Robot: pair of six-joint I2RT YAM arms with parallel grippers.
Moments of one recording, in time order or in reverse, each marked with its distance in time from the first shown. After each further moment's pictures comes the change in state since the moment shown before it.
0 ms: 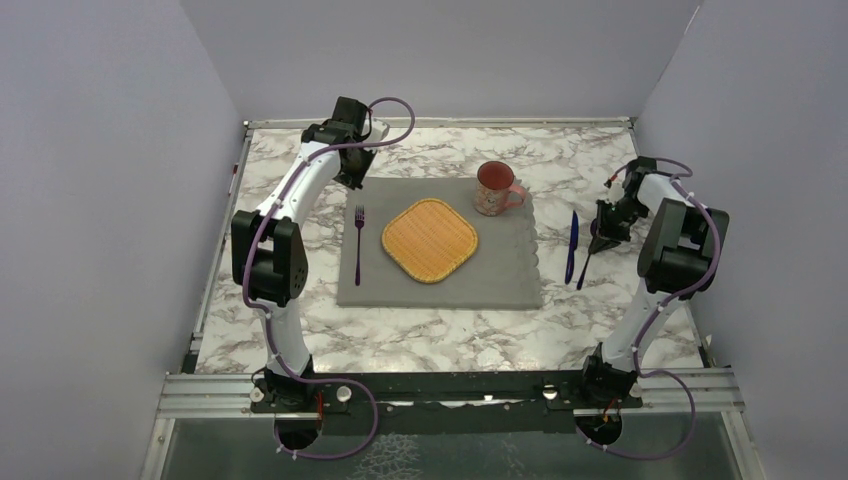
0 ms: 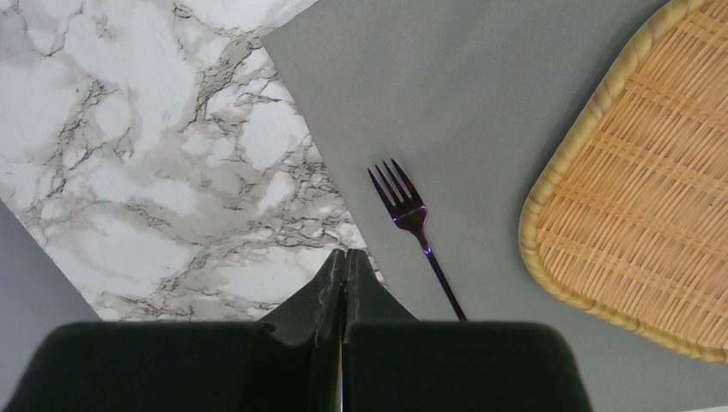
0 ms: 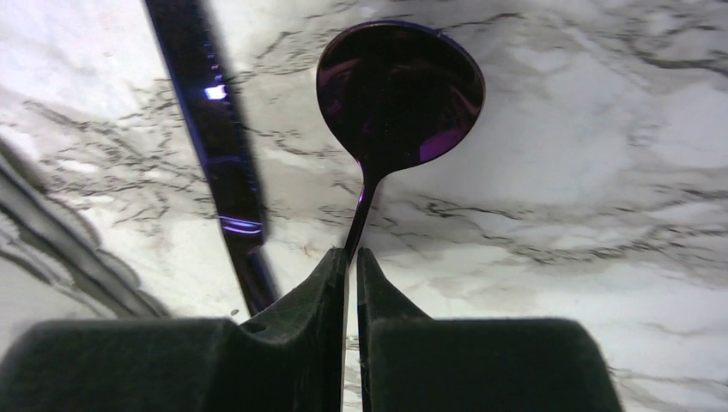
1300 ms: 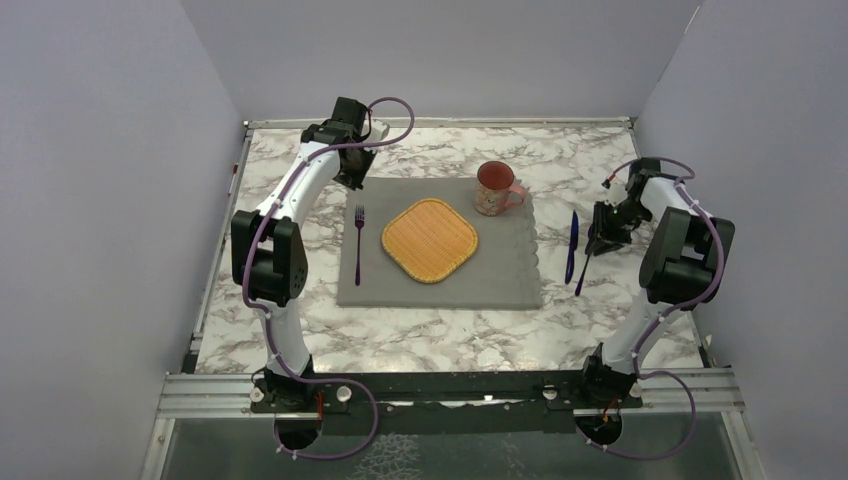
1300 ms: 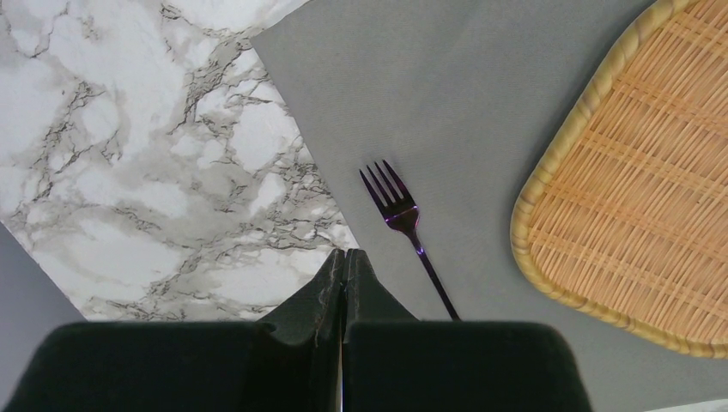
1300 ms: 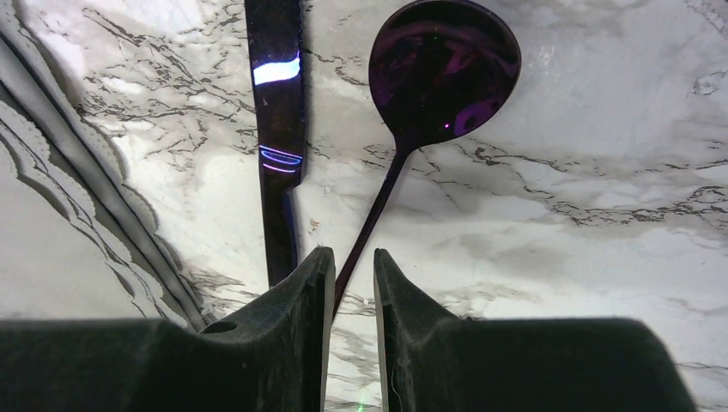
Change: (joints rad) left arm 0.003 0.000 -0.003 0.001 0.023 -0.005; right arm 0.000 -0.093 -0.057 -0.026 -0.050 -0.076
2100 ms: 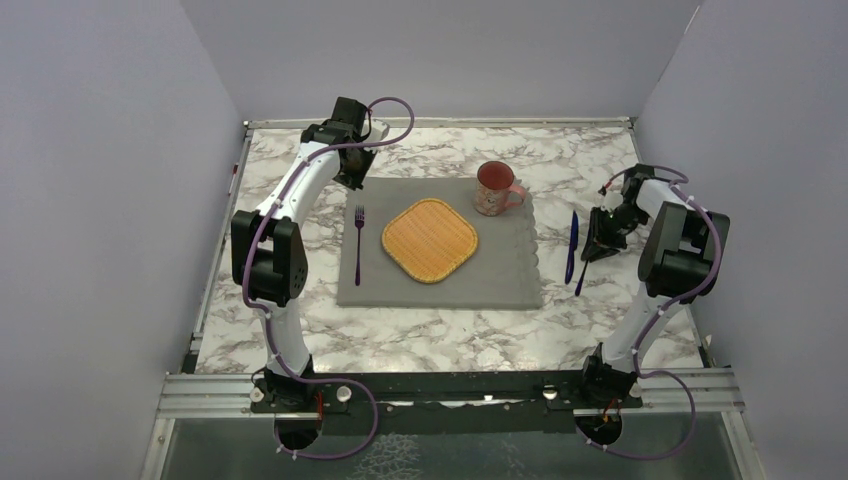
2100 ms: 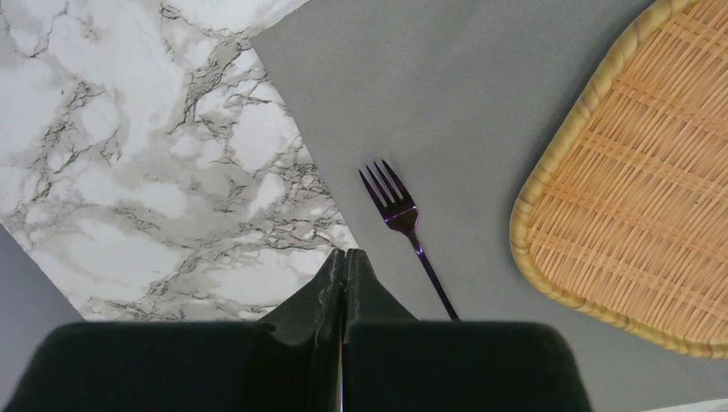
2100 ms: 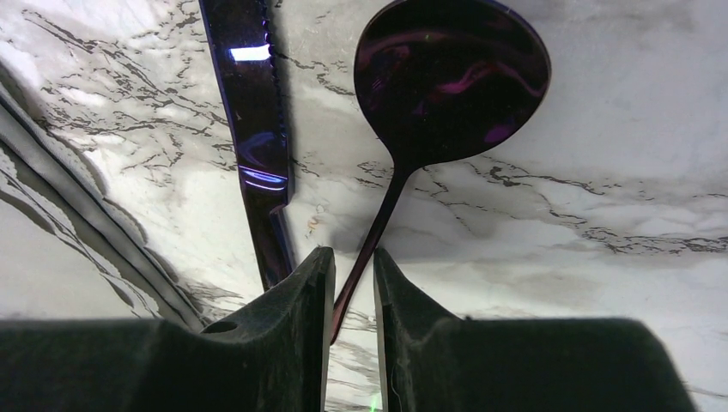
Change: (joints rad) left arm 0.000 0.000 0.000 0.000 0.001 -0.003; right arm 0.008 0.053 -0.015 0.011 -0.013 0.032
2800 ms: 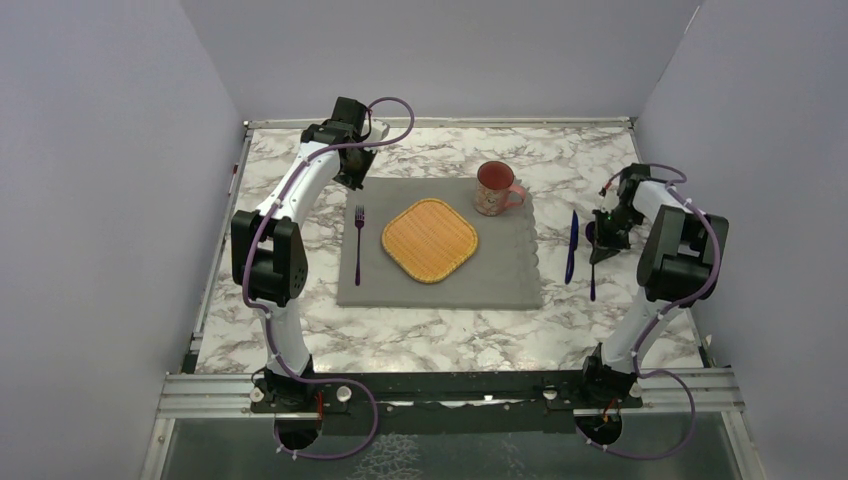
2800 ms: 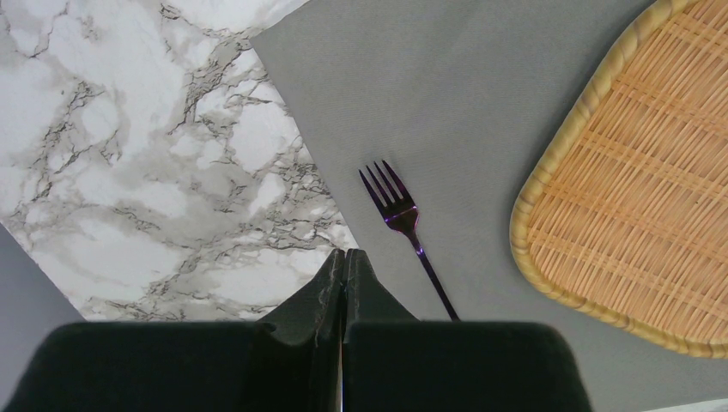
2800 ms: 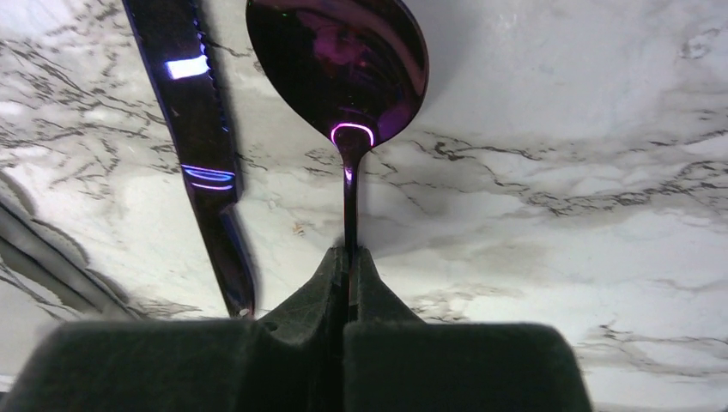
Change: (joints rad) left arm 0.000 0.000 0.000 0.000 0.000 0.001; right arm 0.021 -0.035 -0.028 0.025 0.156 0.023
